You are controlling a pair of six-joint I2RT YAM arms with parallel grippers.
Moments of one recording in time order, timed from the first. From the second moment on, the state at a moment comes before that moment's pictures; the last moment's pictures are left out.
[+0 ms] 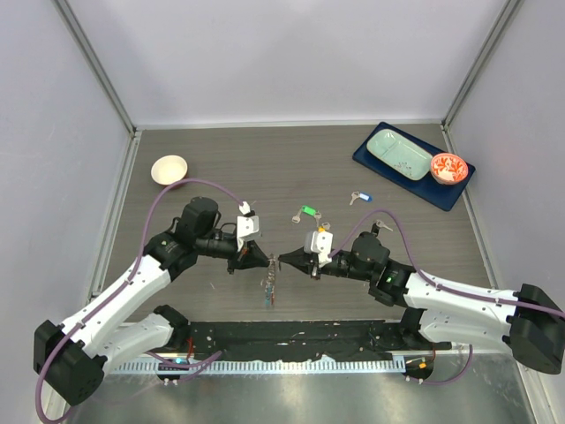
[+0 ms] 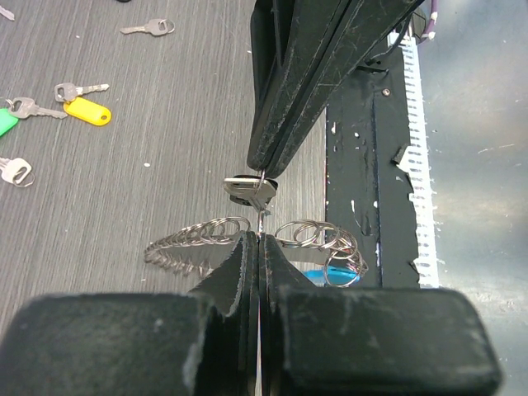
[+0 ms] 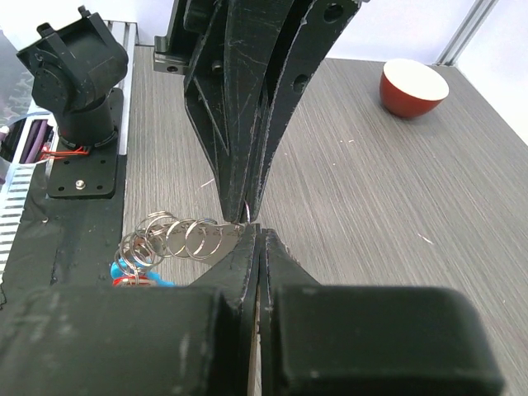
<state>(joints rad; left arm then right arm) -0.59 0.95 0.75 -0.42 0.87 0.34 1.02 0.97 0.45 0.52 -0.33 -0.20</state>
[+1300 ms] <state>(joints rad) -0.60 0.95 0.74 -0.42 0.86 0.34 1.03 0.99 0.45 0.50 -0.34 -0.19</state>
